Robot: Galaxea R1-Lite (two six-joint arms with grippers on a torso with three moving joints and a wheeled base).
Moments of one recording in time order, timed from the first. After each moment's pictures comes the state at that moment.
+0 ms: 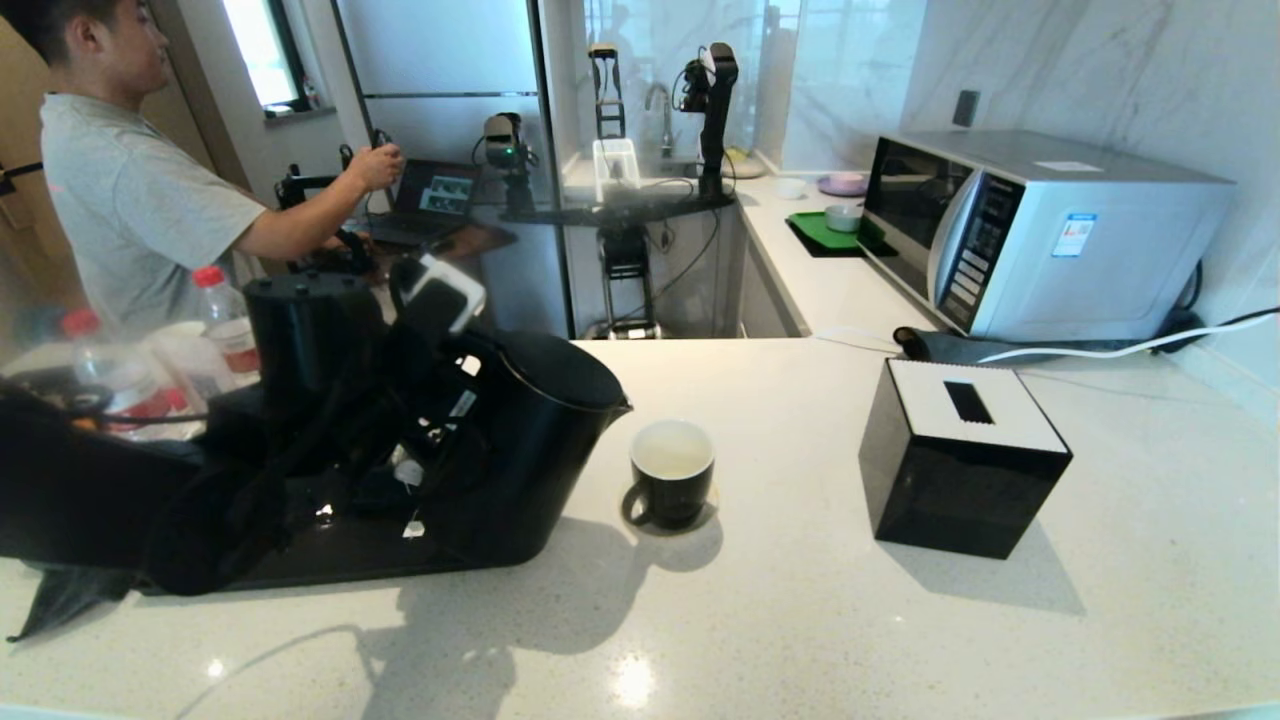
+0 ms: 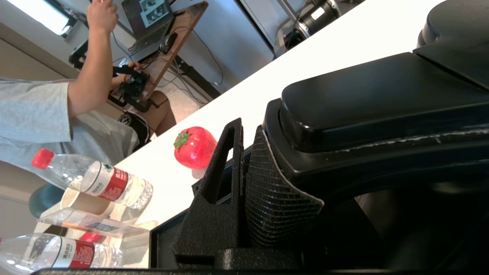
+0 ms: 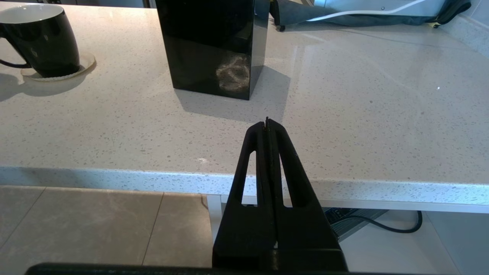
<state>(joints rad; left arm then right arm) -0.36 1.75 -0.78 -0.82 0.34 0.52 0.00 0.00 0.00 0.00 0.01 -0.03</state>
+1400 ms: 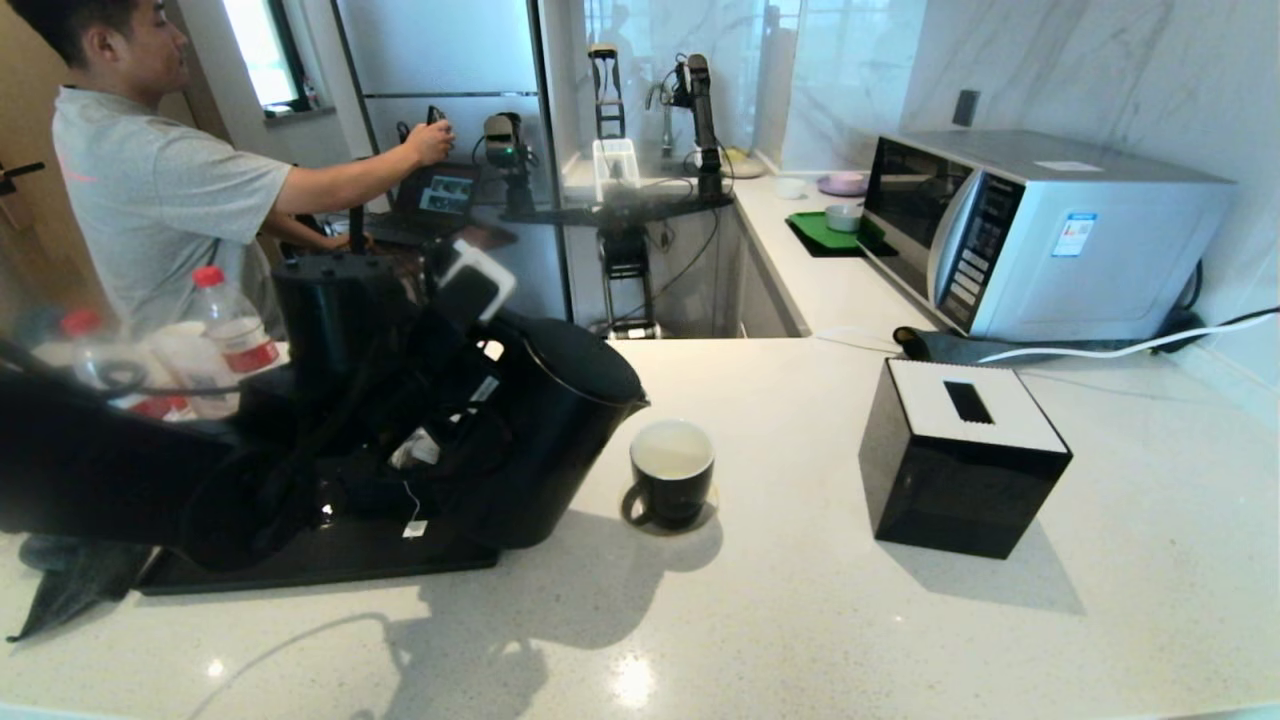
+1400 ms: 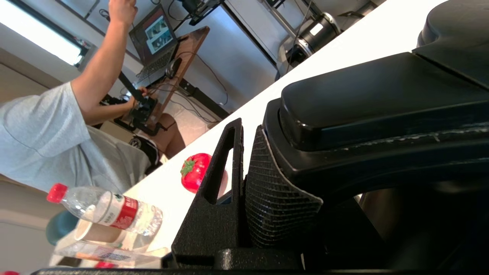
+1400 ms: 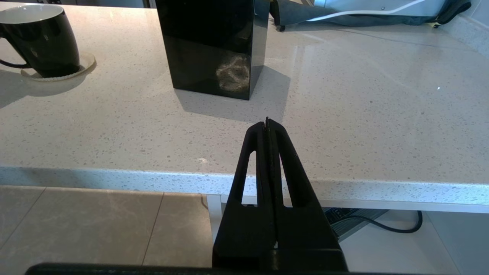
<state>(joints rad) -0.39 1.79 -0.85 -0.82 0.34 0.60 0.00 0.00 0.00 0.00 0.01 -0.03</state>
